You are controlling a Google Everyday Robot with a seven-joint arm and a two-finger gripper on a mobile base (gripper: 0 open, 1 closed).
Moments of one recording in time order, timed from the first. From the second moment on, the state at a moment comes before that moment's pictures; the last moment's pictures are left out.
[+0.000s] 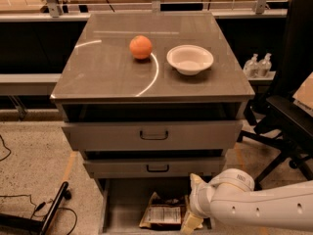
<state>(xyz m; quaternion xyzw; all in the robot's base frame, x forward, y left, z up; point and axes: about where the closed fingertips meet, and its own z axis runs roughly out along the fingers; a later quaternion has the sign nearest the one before) 0.425 -0.117 0.486 -0.60 0.77 0.02 0.21</state>
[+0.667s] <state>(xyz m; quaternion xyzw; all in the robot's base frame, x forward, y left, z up) 0.437 -0.095 0.453 -0.59 0.77 0.04 0.23</state>
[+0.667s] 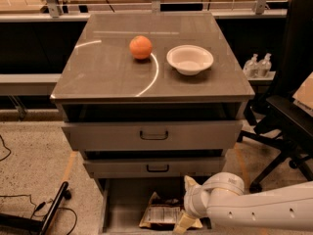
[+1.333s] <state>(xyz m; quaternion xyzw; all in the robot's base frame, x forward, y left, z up) 0.454 -0.102 0.396 -0.57 0.80 0.03 0.20</state>
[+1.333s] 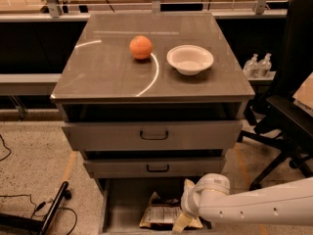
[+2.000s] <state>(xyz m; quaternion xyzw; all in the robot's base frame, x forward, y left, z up) 0.459 -0.089 0.308 -0.56 0.81 0.00 0.18</state>
